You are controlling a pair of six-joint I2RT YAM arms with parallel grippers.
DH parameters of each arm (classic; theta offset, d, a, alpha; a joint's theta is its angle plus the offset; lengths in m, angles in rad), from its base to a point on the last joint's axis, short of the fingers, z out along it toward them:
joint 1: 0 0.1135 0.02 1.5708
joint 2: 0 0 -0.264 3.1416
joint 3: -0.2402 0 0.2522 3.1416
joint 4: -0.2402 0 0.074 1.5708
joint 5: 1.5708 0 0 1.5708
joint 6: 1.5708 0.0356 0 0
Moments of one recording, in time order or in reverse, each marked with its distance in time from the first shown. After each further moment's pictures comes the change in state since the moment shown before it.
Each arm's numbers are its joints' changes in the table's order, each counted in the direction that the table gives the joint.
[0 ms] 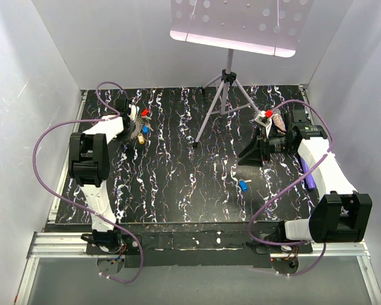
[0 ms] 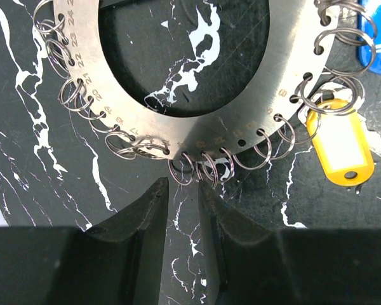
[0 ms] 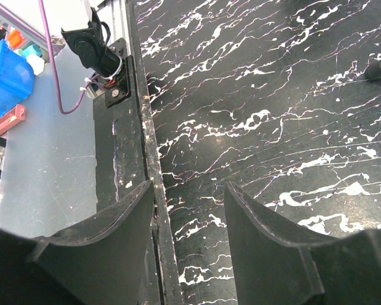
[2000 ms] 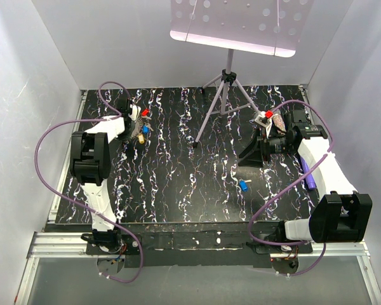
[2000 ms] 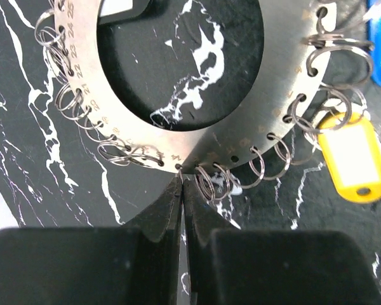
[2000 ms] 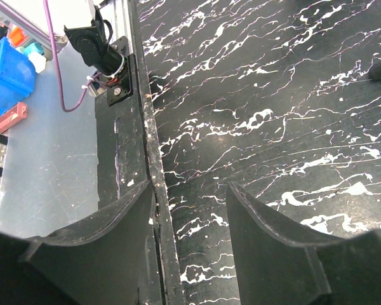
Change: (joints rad) left arm -0.009 -0.042 -0.016 0.050 -0.036 0.052; right arm 0.000 0.000 -0.006 -0.030 -0.002 -0.027
